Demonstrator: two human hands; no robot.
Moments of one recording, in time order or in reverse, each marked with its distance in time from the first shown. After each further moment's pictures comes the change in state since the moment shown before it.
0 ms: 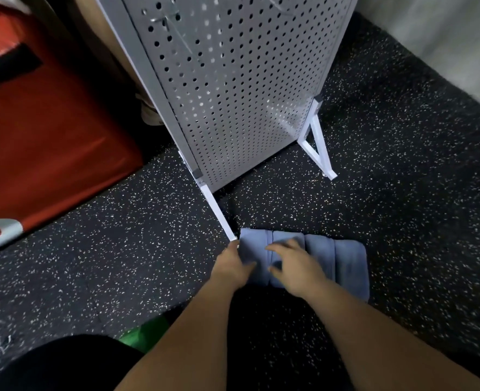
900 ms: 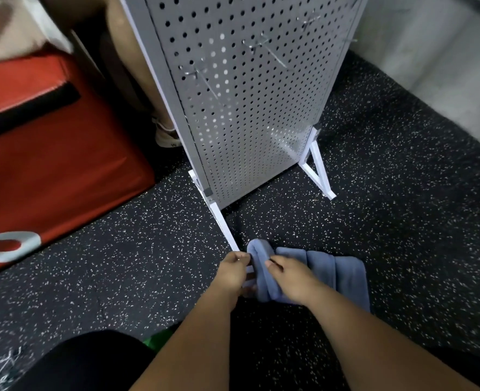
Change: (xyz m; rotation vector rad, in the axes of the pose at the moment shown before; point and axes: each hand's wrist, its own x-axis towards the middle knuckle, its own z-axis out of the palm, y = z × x) left_hand -0.029 0.022 -0.022 -0.925 -0.068 -0.201; right_hand -0.005 -0.030 -0.019 0.259 -0.095 0.075
